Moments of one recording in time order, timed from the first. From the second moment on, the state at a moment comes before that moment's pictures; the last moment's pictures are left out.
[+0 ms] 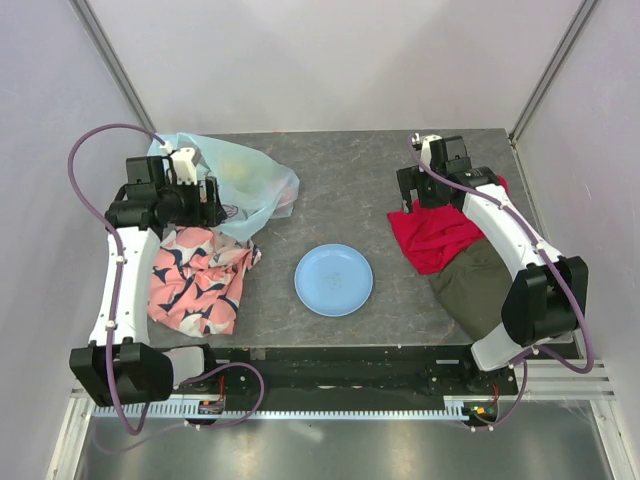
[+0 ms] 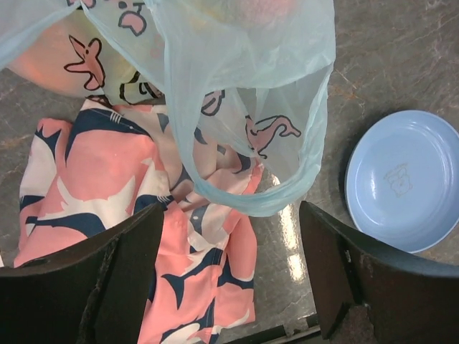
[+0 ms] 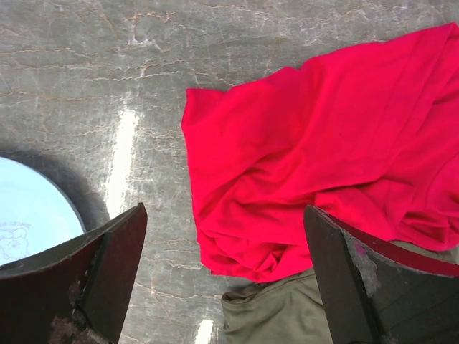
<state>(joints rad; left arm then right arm) 0.10 1.22 1.27 -0.84 0.32 0.11 0.23 1.57 1.36 -0.66 0.00 0.00</state>
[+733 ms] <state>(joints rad) -0.19 1.64 1.61 -0.86 0.46 0.04 0.23 1.57 1.38 -0.64 -0.07 0.00</state>
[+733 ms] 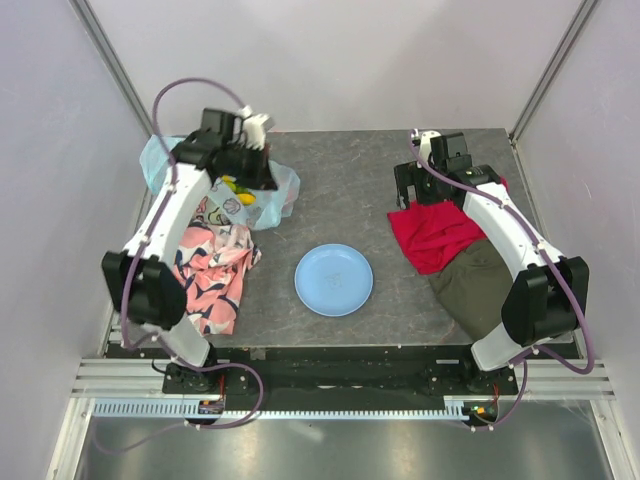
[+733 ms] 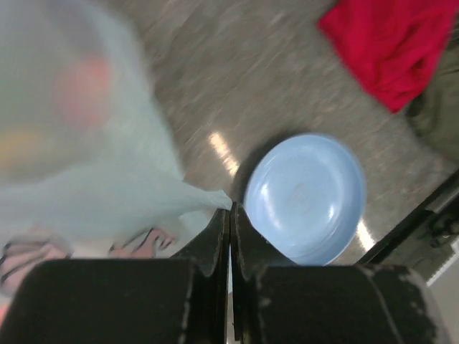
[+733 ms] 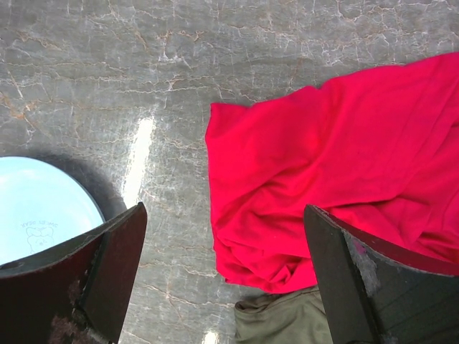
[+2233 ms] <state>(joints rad) -0.17 1.55 2.04 -0.88 0.29 0.07 0.24 1.41 1.51 -0.78 -0.38 -0.18</state>
